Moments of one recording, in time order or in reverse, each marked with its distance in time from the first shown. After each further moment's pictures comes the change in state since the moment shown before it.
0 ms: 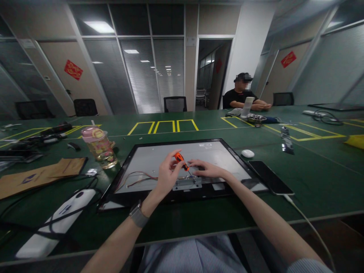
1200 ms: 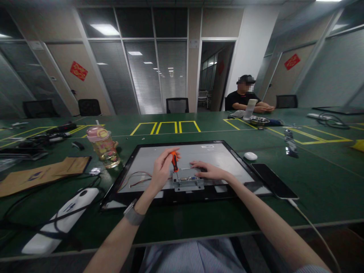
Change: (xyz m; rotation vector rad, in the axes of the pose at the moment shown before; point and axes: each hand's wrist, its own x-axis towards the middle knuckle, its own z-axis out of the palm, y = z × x) left_hand 0.015 0.027 -0.027 0.108 -0.013 0.101; right_hand -0.003 -0.011 -0.004 -0.062 -0.016 0.028
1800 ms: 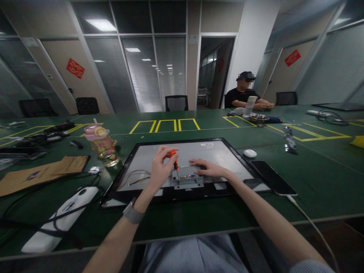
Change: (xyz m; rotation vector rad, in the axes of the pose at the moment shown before) left_hand 0.002 -0.004 0.000 0.138 0.081 0.078; right_hand 0.001 0.003 0.001 -0.002 -0.003 -0.021
